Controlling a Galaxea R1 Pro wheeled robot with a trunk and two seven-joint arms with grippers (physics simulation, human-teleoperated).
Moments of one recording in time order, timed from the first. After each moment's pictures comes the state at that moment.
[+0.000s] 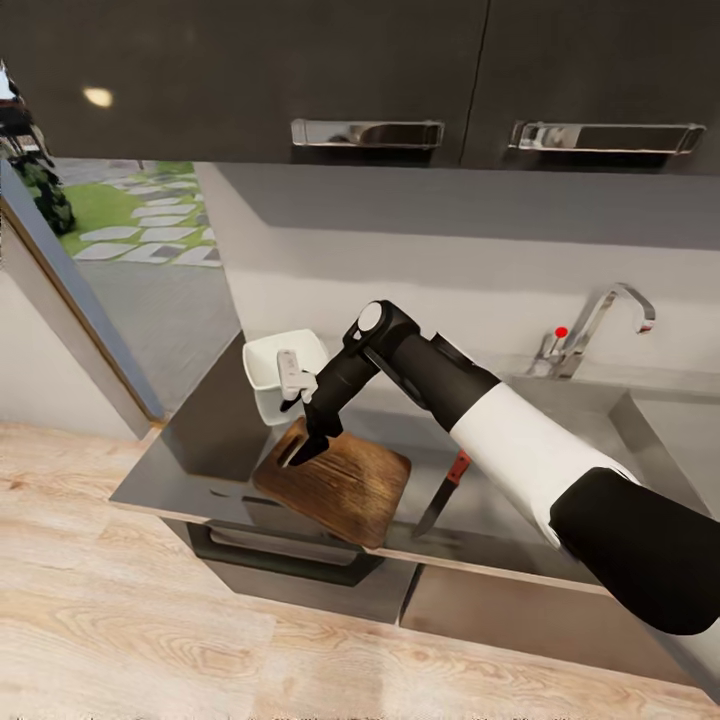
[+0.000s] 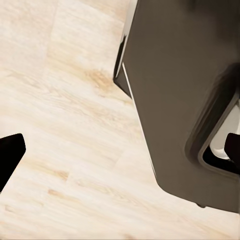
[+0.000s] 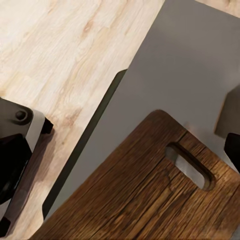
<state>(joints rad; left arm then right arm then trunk) -0.02 0.03 0.09 0.03 0.18 -0.25 0.00 -1.41 0.17 0.74 -0.86 0.28 0.39 1.44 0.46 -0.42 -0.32</state>
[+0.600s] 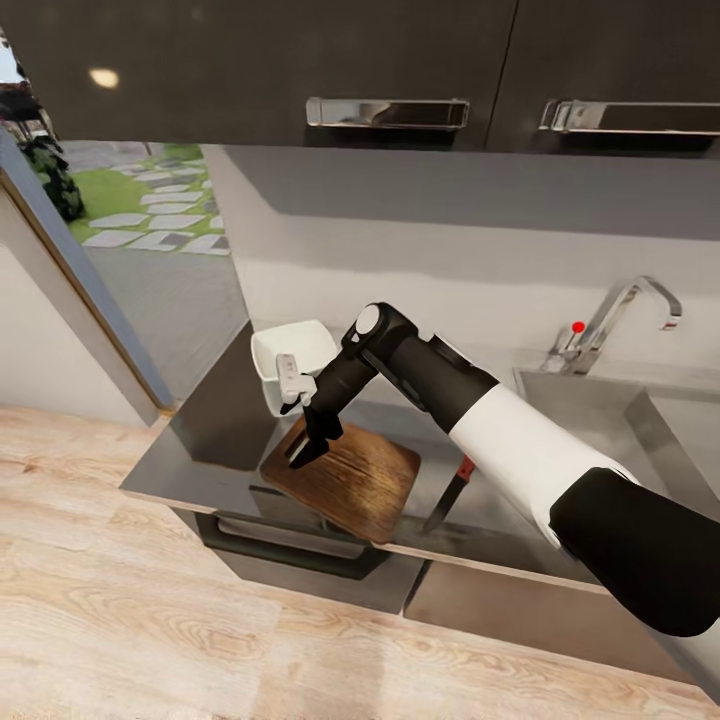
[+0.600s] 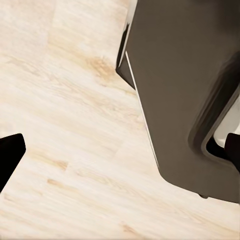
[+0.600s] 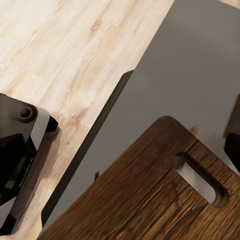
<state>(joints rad) -0.02 0.03 0.09 0.03 0.18 -0.25 0.00 -1.41 0.17 0.76 -0.86 0.28 0.39 1.44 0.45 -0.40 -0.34</state>
